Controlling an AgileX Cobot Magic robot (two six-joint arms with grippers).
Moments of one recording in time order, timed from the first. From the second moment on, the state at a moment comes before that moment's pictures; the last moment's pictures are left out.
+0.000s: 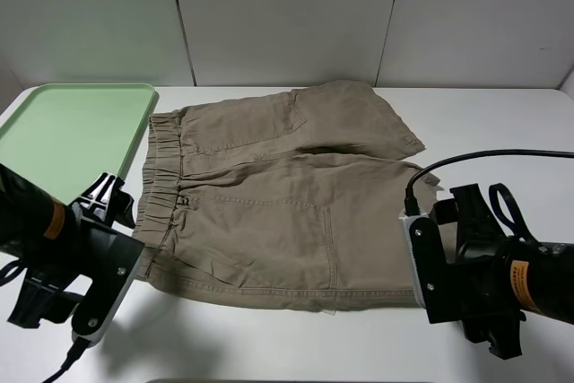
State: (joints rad) left arm -0.61 1.44 -0.42 0.49 0.25 0.92; right arm 0.80 1.30 -0.19 -1.57 0.27 0.50
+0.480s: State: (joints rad) left arm -0.61 1.57 -0.42 0.52 0.13 0.87; right arm 0.80 1.32 -0.19 -1.63 0.29 0.55
